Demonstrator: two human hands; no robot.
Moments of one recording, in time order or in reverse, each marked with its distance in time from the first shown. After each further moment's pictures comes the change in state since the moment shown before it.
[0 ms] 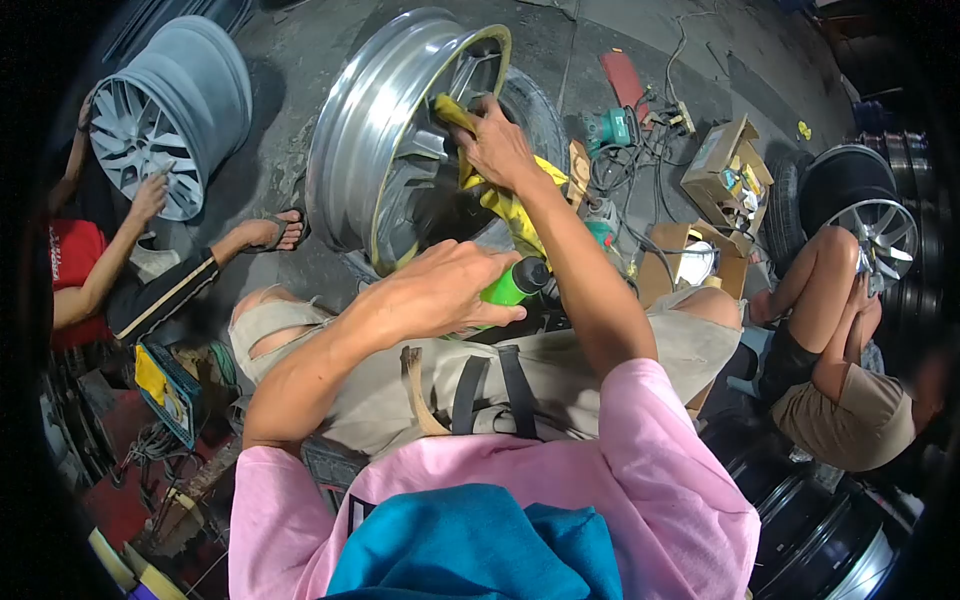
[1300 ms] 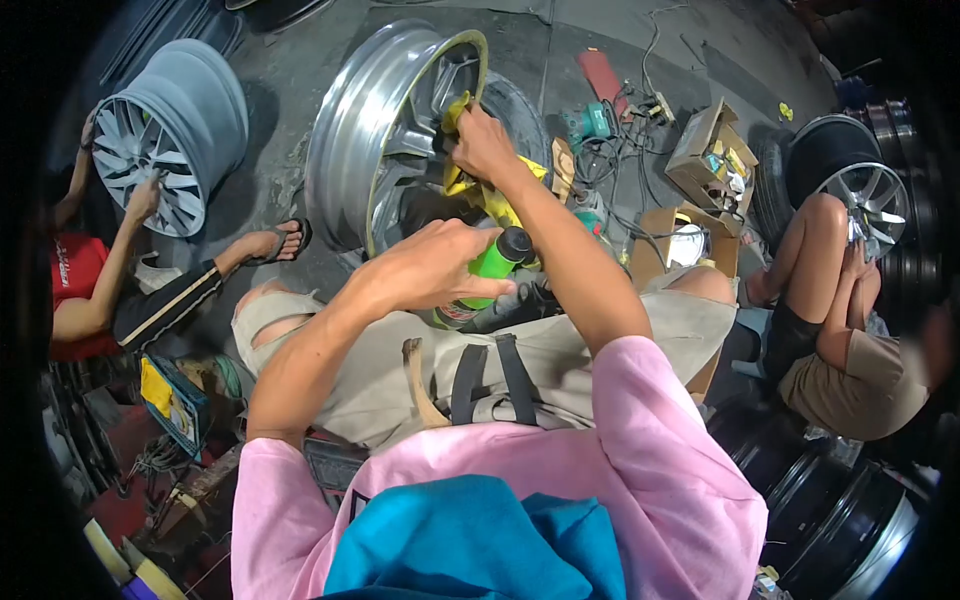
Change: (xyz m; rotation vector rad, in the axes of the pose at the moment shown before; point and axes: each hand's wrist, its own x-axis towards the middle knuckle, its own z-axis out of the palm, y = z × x) left_hand 0.001 0.017 -0.007 0.006 -0.070 -0.083; right_hand -0.010 0.006 0.003 -0.123 0.068 -0.023
